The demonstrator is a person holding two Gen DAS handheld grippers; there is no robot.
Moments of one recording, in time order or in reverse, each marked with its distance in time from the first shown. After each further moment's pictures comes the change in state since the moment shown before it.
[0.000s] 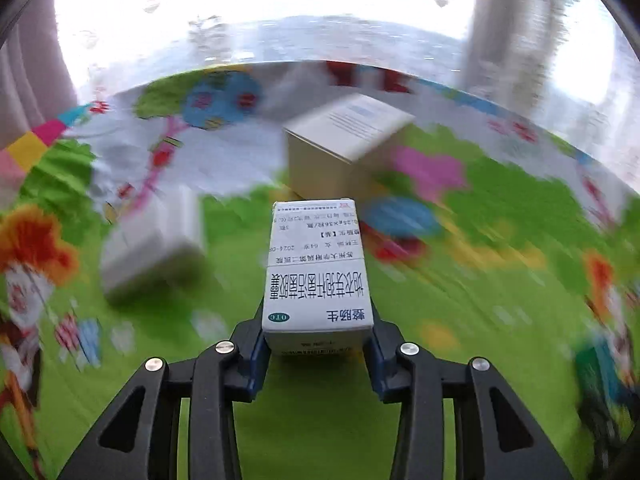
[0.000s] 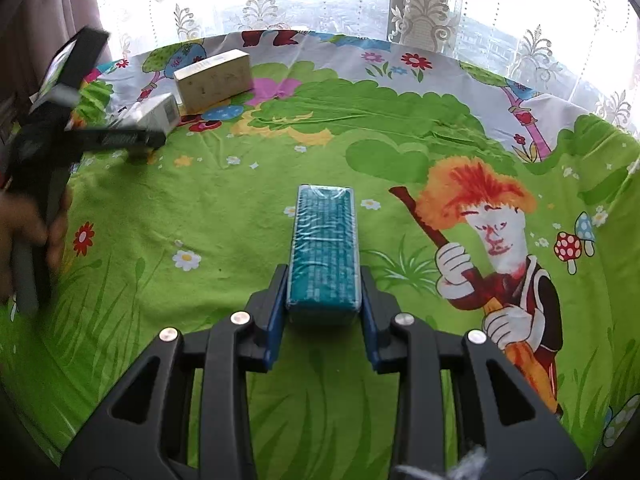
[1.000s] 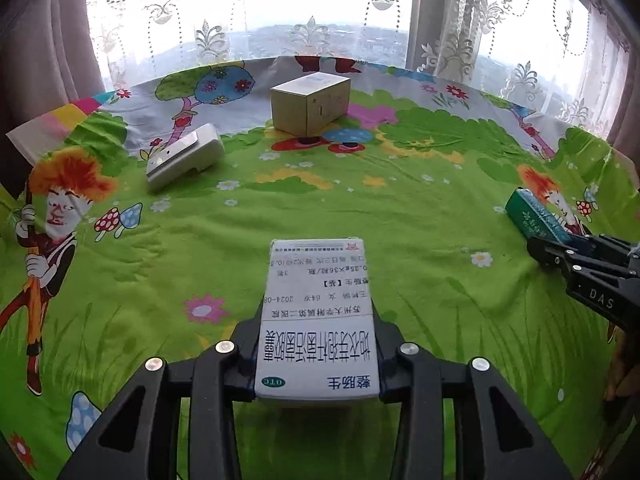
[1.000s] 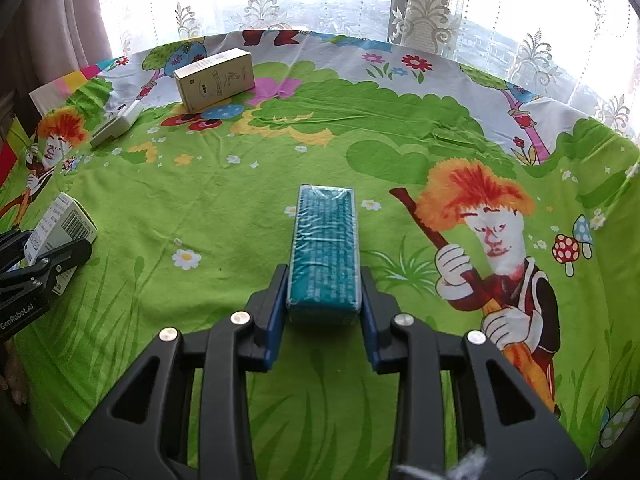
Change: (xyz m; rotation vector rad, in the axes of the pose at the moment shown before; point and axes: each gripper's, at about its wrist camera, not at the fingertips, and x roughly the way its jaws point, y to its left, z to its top) left arm -0.070 -0.003 -0.086 0.059 -0.026 -0.011; right arm 0.001 0.001 0.000 -0.018 -0.001 -0.006
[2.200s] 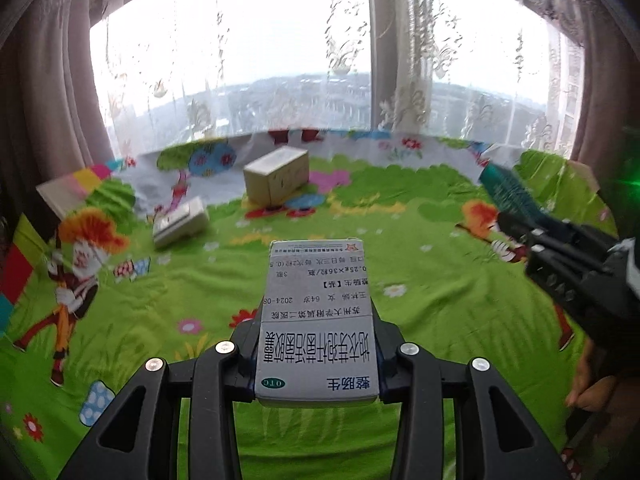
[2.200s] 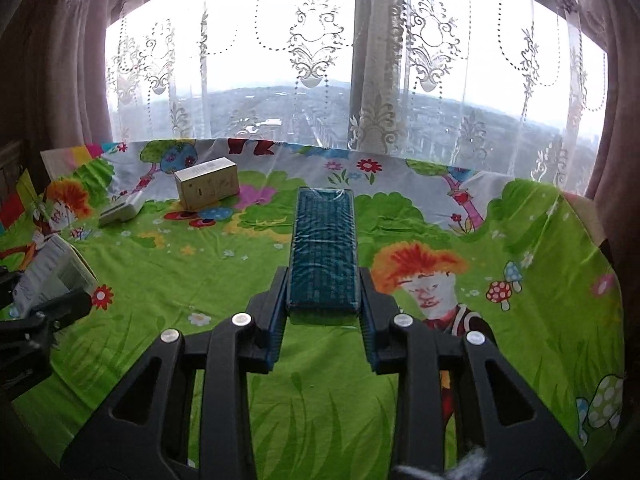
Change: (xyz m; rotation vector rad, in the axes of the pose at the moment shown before) left arm -0.075 -0.052 -0.009 0.061 -0.226 0.007; right arm -0.071 0.001 -0.016 0.064 -0.370 -0.104
